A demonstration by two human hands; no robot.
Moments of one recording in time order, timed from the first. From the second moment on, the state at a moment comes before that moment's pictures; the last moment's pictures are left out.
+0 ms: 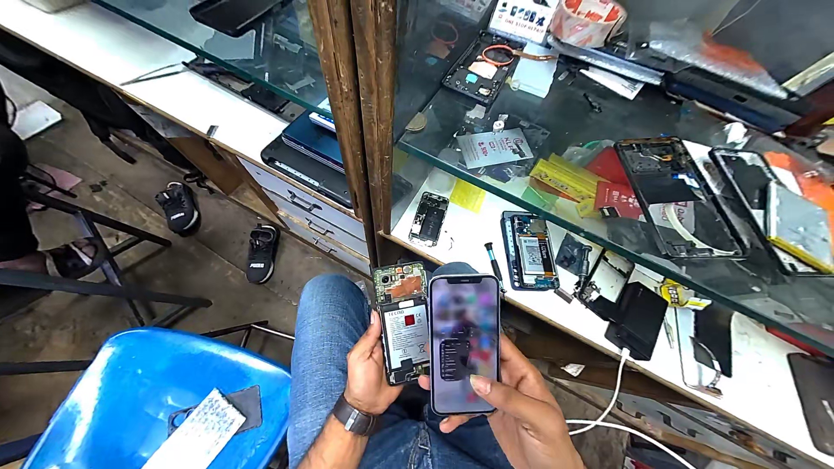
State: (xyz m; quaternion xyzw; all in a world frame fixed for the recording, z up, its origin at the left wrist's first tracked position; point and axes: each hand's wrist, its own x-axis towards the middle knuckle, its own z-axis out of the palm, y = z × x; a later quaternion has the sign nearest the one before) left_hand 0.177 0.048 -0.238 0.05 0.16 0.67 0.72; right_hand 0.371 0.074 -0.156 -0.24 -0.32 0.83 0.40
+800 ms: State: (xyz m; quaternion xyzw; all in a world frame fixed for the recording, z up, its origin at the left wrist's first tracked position) left_hand 0.177 0.048 -0.240 0.04 0.16 0.67 0.73; right_hand 0.368 0.075 -0.149 -0.36 -0.39 0.76 0.38
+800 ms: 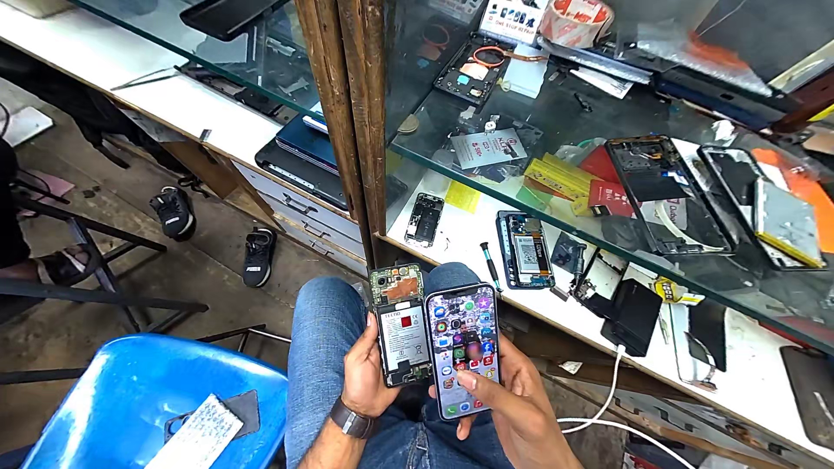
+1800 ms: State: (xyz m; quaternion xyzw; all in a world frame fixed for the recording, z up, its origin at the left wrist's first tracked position) left_hand 0.178 0.048 -0.235 0.04 0.19 0.67 0.72; right_hand 0.368 0.073 -0.148 -0.38 -0.39 0.75 0.38
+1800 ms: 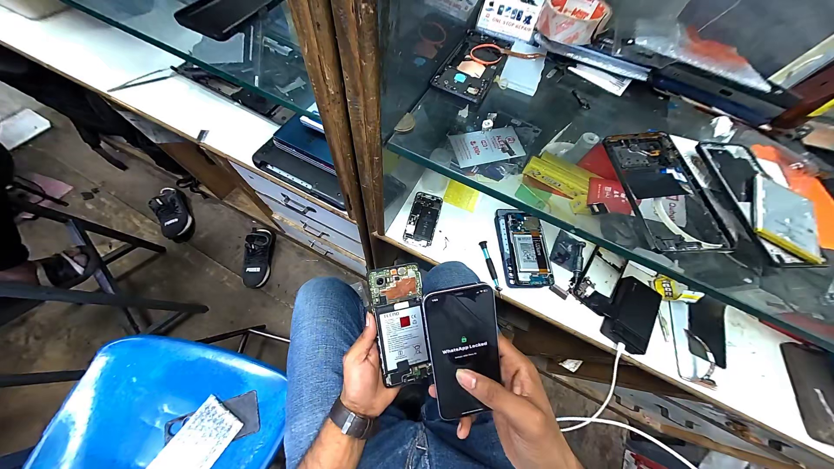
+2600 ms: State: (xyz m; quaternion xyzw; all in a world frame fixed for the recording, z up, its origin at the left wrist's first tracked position) left_hand 0.179 0.048 -0.236 0.03 0.19 0.67 0.72; right_hand 0.368 0.073 -0.148 -0.38 -0.40 0.75 0.37
